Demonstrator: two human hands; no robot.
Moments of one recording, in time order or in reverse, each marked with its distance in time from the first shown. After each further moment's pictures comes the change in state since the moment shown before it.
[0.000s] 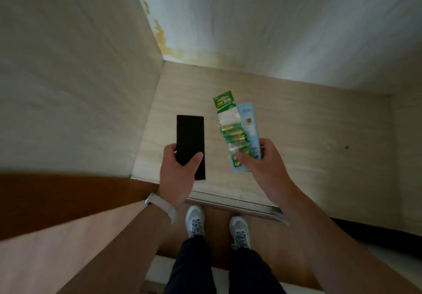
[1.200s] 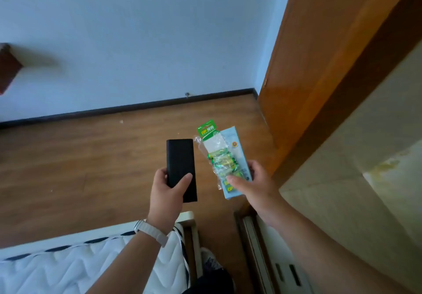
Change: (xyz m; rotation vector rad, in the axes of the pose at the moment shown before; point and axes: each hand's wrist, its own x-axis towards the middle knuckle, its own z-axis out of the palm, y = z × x) left_hand -0.352 -0.103 -0.292 -0.683 1.131 -0.143; right_hand -0.317 -0.106 0.264 -0.380 -1.205 -0.348
